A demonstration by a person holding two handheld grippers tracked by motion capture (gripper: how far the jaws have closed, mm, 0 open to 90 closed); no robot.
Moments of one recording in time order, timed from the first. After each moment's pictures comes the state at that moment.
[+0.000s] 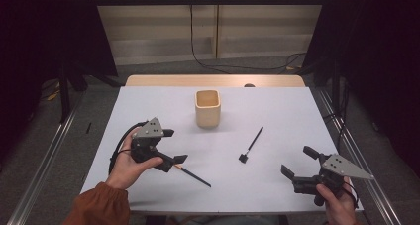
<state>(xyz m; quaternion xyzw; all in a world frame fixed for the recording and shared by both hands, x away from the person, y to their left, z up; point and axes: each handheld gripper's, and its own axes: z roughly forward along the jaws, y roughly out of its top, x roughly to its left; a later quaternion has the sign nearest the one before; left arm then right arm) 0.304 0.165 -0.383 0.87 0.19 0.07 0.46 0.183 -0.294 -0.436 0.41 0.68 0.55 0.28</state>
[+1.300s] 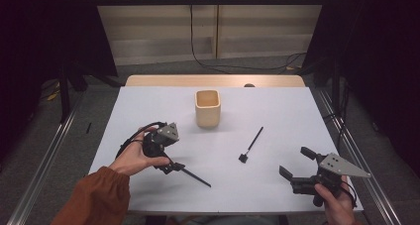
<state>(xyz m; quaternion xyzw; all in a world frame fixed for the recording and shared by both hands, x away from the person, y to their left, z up) 0.333 0.142 -0.409 0.95 0.11 0.02 0.29 0.186 -0.291 -0.438 0.41 0.68 0.54 0.26</state>
